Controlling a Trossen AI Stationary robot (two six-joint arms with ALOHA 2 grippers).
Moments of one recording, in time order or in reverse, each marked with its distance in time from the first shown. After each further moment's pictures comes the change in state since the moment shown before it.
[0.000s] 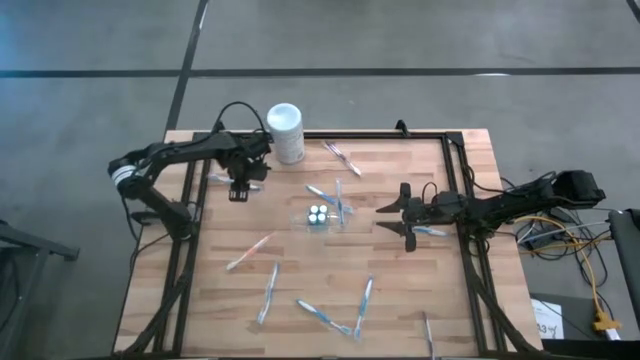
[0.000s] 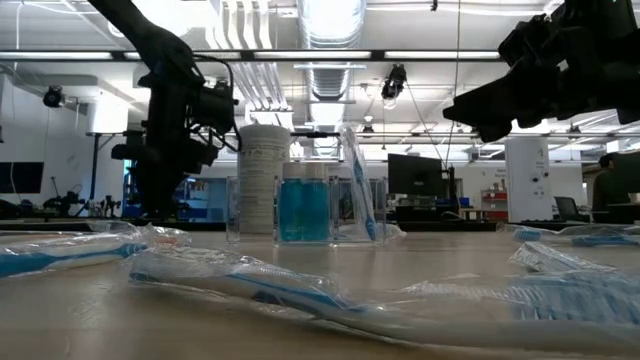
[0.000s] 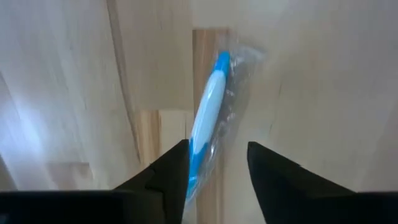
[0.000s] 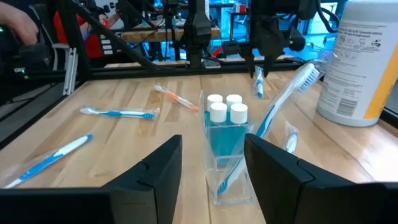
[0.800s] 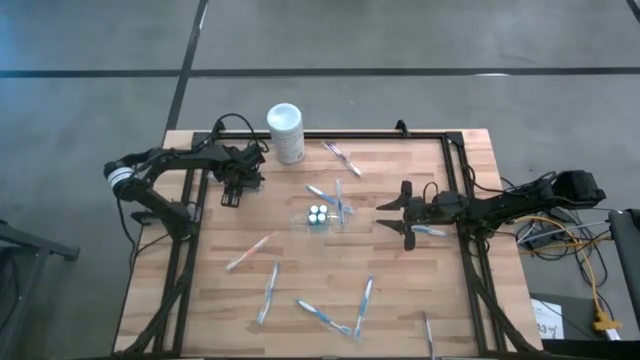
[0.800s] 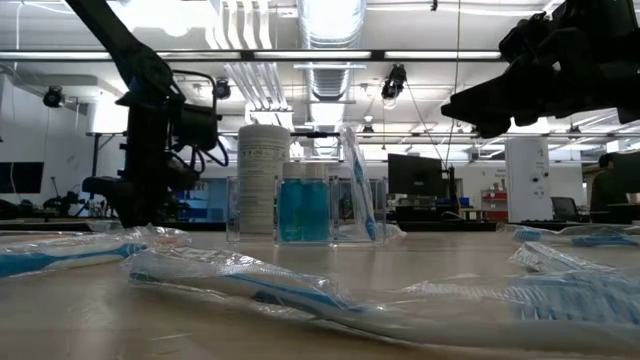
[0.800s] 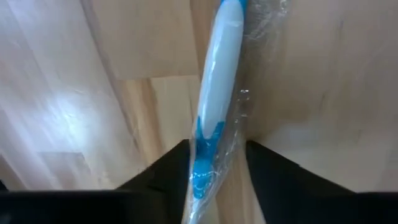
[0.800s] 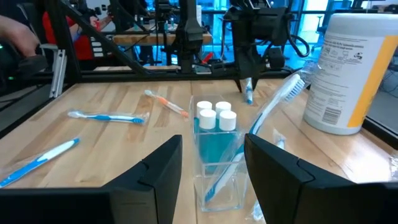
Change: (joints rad) left arm 0.018 -0.019 -0.214 0.226 -0.159 0.124; right arm -0.001 0.000 0.000 0.020 0.036 -0.035
